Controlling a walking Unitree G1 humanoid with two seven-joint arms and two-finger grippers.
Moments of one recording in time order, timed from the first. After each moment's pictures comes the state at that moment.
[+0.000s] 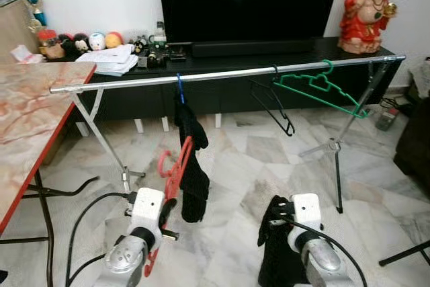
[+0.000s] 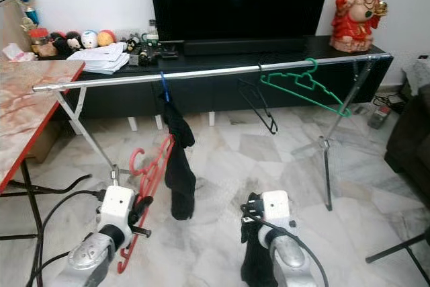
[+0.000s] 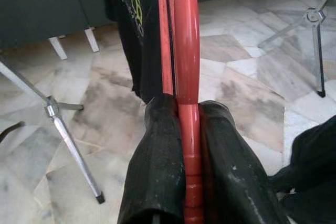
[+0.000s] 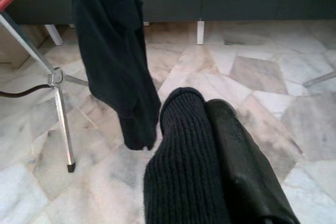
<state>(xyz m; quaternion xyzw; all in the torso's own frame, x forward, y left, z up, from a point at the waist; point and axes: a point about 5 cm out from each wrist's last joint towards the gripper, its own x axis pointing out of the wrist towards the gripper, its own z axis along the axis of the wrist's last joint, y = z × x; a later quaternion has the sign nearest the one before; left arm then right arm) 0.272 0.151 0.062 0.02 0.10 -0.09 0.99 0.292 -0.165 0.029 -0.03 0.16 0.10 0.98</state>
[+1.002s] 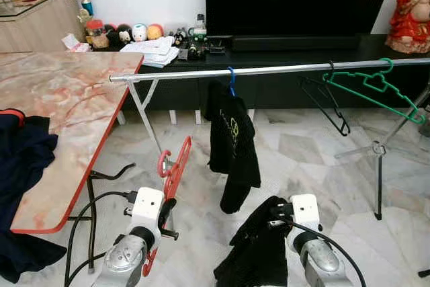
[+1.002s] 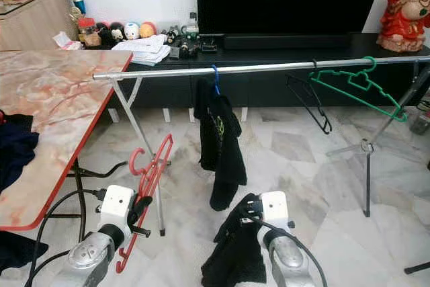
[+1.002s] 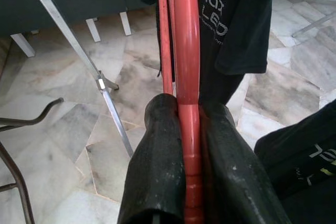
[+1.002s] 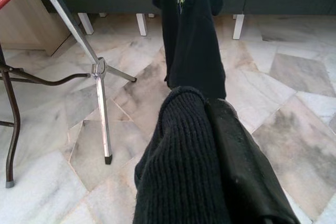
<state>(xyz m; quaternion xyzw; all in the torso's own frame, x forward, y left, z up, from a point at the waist) 0.272 0.150 0.063 0.03 0.11 -0.10 0.99 0.293 -0.166 0.027 -0.03 0.16 0.09 0.98</state>
